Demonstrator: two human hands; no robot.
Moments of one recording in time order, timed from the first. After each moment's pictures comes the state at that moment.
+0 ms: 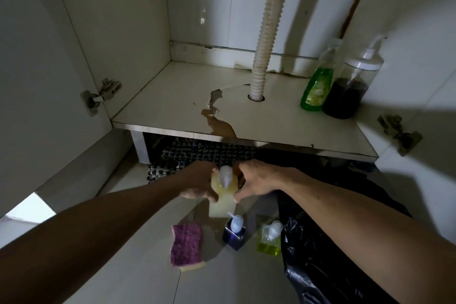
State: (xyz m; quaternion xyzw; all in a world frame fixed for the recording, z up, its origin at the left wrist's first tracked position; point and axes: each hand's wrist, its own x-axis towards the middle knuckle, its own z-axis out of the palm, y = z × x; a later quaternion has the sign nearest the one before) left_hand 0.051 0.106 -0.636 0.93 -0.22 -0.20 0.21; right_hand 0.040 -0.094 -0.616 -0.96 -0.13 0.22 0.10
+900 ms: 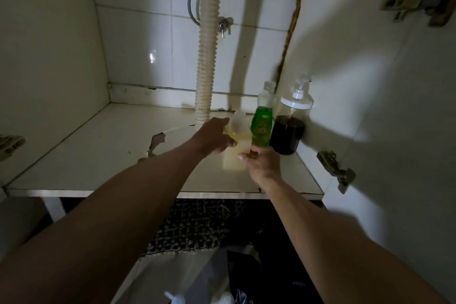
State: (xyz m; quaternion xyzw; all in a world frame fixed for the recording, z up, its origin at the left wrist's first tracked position) left_hand 0.169 -0.082 -0.509 0.87 -0.24 -0.05 0.42; right_hand 0.098 -0.219 -0.565 -0.87 0.15 -0.22 0.42
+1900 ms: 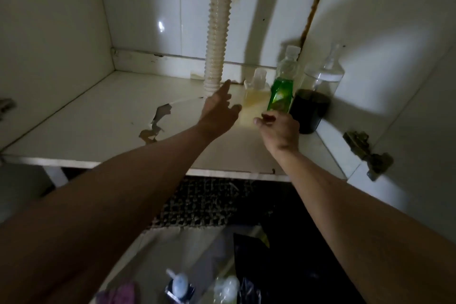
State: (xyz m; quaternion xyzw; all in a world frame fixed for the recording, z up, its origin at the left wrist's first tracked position) left_hand 0.212 -0.098 -0.552 0.84 -0.20 0.11 0.49; right_hand 0.147 -0.243 -0.572 -0.87 0.16 -0.28 0.36
